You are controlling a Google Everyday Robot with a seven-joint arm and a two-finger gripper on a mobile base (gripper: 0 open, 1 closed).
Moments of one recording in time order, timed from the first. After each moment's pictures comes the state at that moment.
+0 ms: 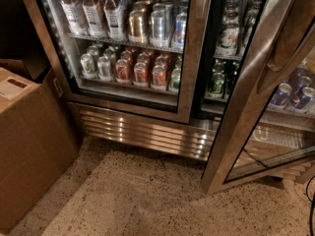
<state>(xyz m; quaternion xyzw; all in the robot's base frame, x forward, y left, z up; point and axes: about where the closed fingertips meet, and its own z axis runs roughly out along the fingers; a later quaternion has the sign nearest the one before) 0.467 -0.292 1.007 -0.52 0.70 -0.09 0.49</state>
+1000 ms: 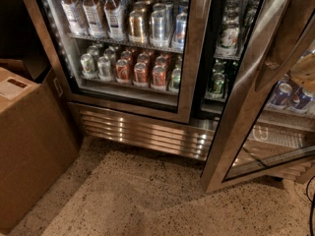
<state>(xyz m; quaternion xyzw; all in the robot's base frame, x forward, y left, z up) 0.467 -0.281 0.977 -0.55 0.71 -0.07 0.43</state>
